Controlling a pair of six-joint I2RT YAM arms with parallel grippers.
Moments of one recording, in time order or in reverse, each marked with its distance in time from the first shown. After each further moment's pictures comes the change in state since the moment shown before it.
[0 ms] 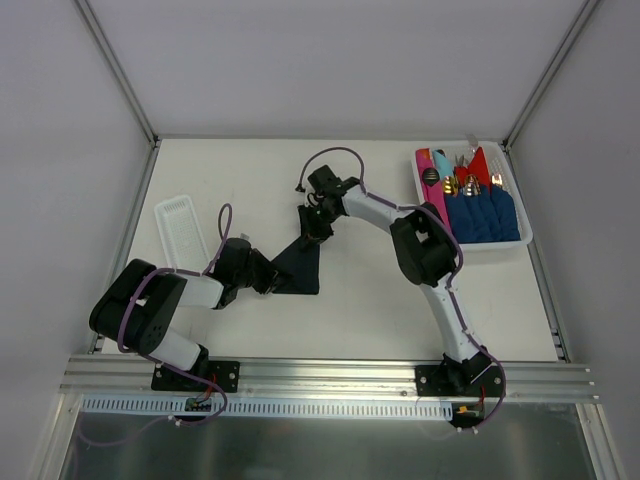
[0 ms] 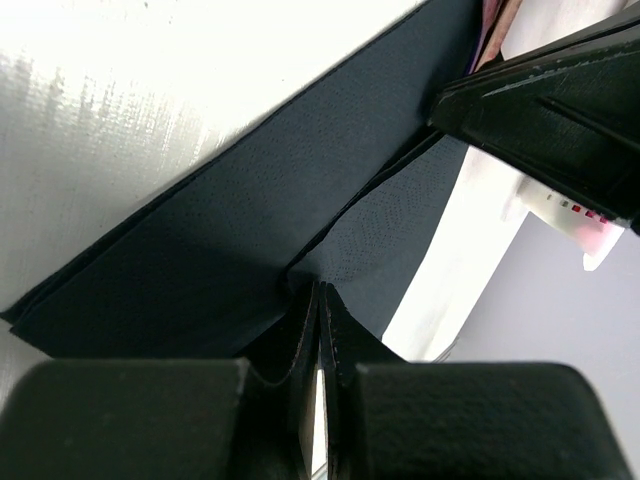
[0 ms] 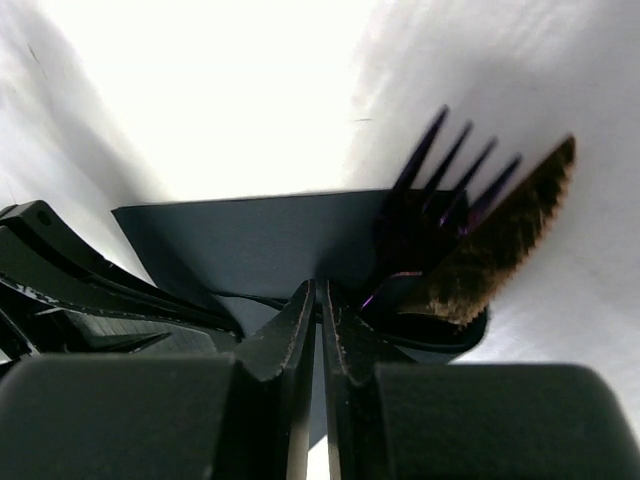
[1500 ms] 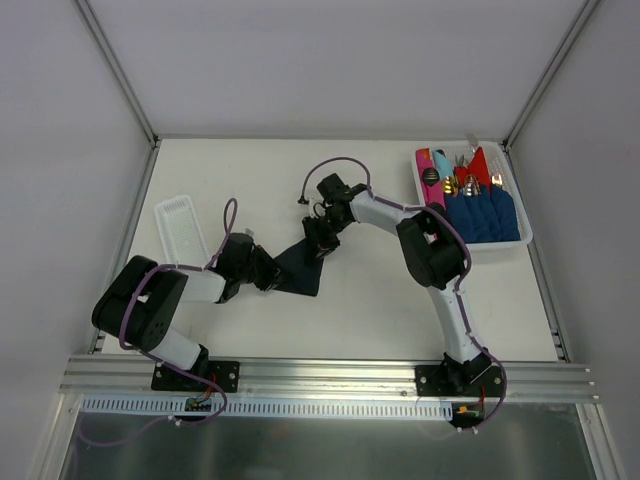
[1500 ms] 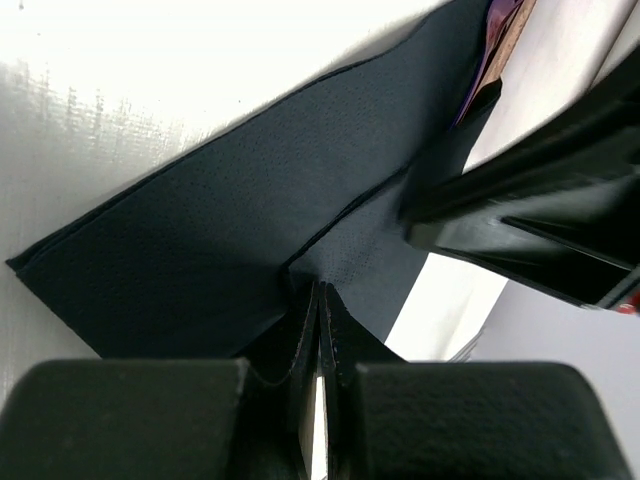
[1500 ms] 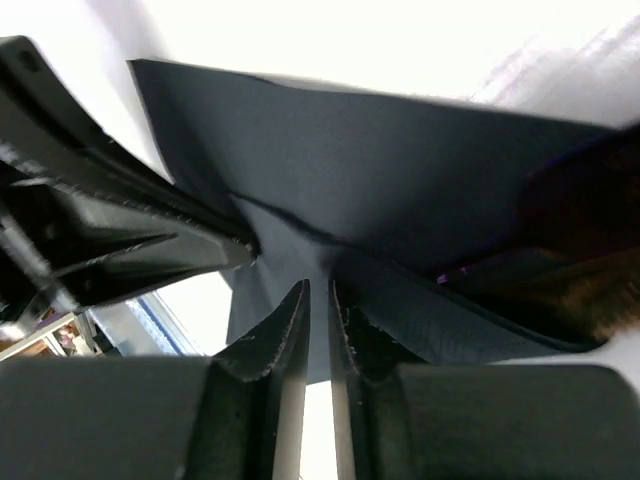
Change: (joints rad) left arm 0.000 0.022 0.056 -0.055 0.019 0.080; right arm -0.021 -0.087 -0.168 0.001 -0.190 -0.137
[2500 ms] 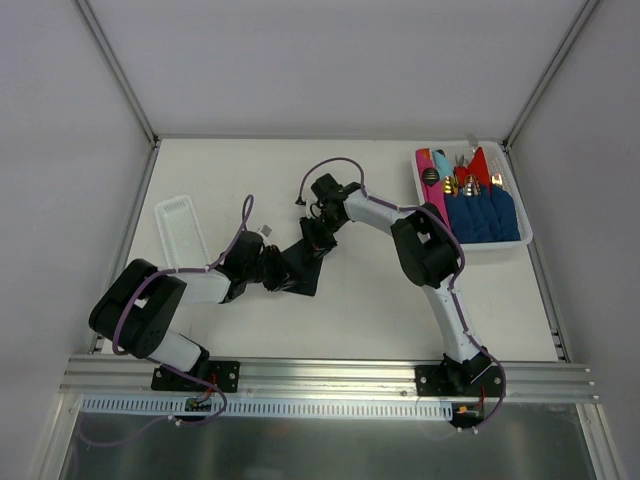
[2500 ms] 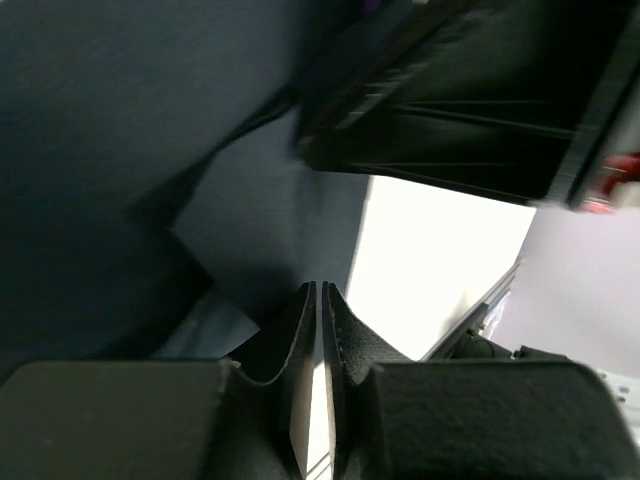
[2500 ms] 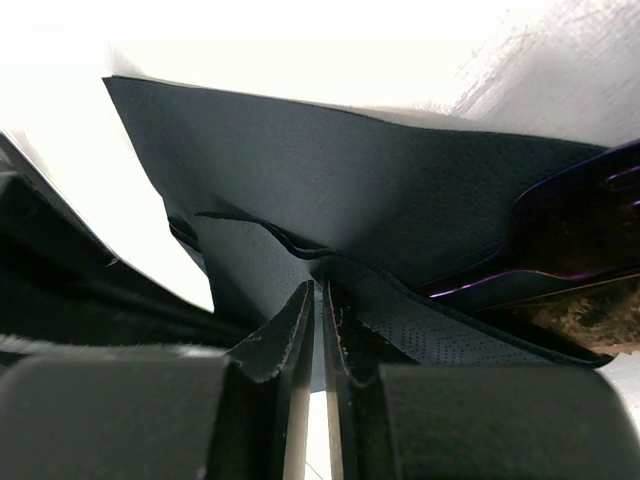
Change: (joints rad) left arm -0.086 -0.047 0.043 -0.034 0.068 0.112; right arm 0.023 0.056 0.079 -0.063 0.063 0.059
